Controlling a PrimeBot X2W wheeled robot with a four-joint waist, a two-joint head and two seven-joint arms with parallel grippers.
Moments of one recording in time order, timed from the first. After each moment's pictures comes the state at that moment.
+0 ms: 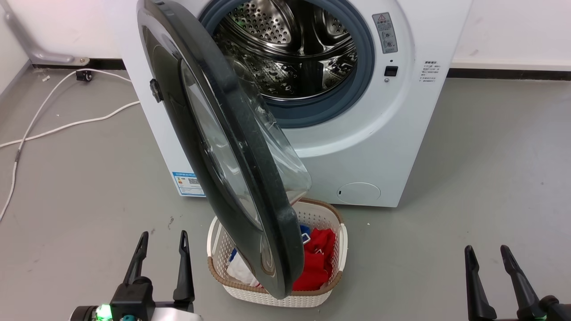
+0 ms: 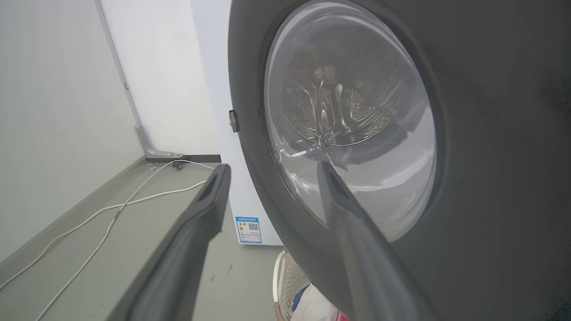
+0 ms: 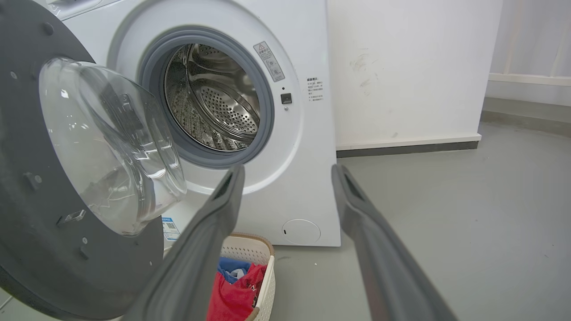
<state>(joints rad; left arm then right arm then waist) 0.10 0.05 -0.03 0.02 -0.02 0.05 -0.26 0.23 -0.05 -0.05 -0.06 0.20 0.13 -0.26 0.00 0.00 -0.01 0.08</state>
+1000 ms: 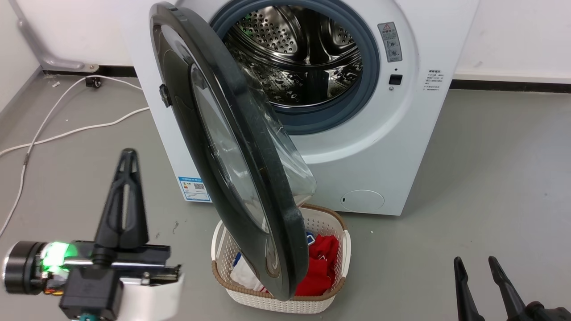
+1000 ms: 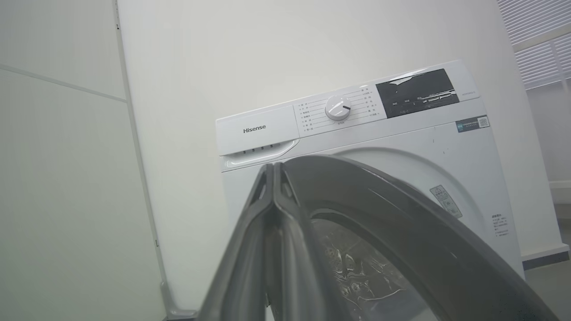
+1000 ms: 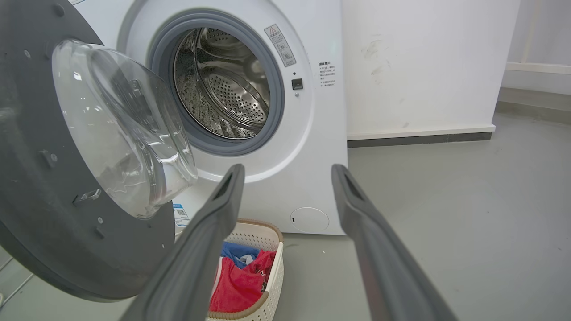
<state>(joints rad) 0.00 0.15 -0.05 -0.38 0.06 0.06 -0.26 0.24 -0.05 -0.03 -0.01 0.19 0.13 -0.26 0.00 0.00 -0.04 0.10</state>
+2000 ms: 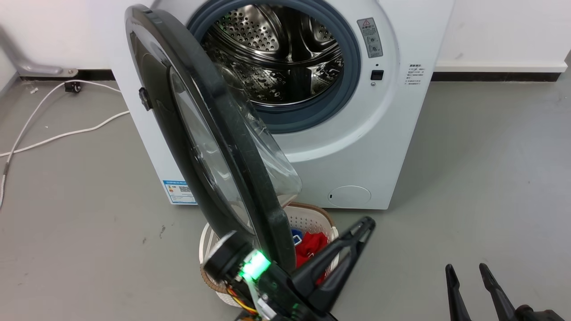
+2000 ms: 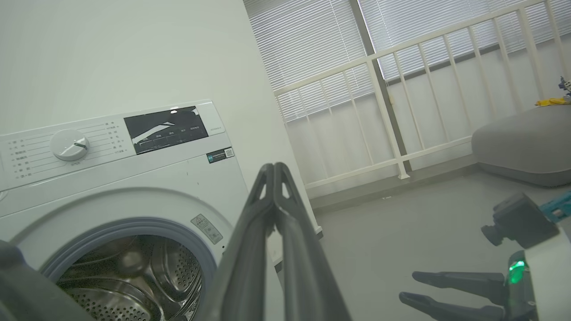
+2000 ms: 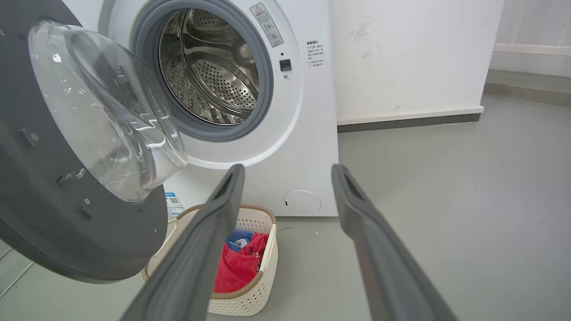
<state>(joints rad) -0.10 0.12 -0.61 -0.32 0.08 -0.10 -0.26 0.24 -0.05 -0.01 0.04 0.19 0.13 -0.26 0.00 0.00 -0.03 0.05</state>
